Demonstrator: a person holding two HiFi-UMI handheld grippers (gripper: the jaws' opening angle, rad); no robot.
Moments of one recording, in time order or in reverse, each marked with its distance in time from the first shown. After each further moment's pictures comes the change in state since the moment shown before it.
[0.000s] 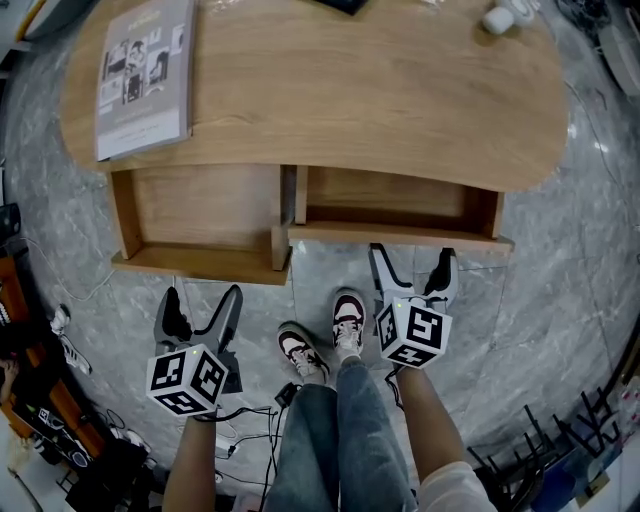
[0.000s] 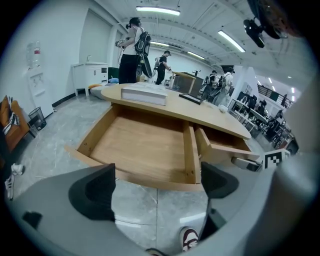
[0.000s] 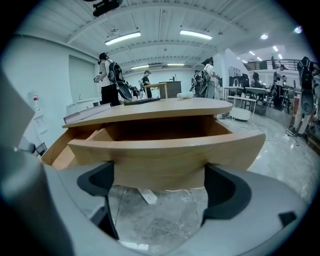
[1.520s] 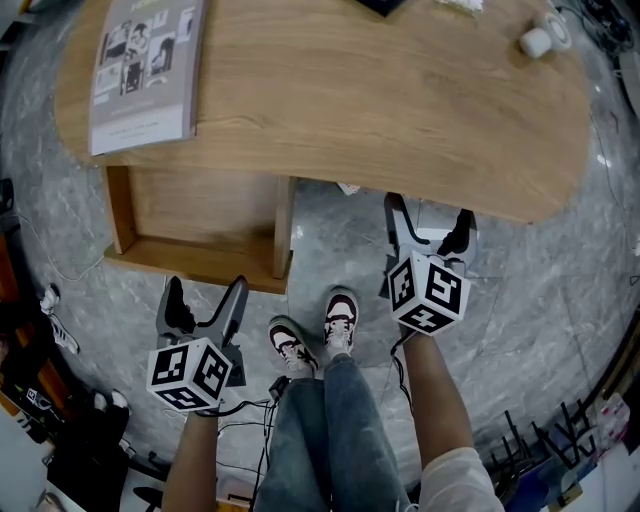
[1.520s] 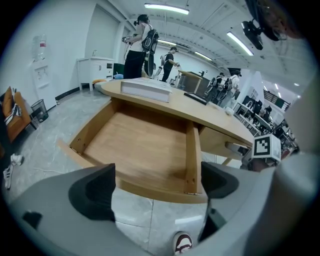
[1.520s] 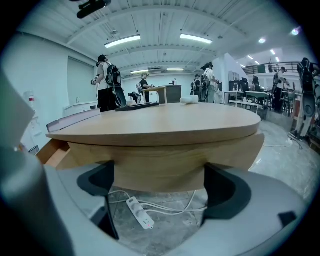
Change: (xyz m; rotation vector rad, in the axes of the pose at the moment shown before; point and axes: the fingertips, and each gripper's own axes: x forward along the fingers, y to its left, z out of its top) left arm 0.027 -0.005 0.007 -0.071 0.017 0.016; right arm 0.081 -0.004 0.065 0.000 -0.058 -0.017
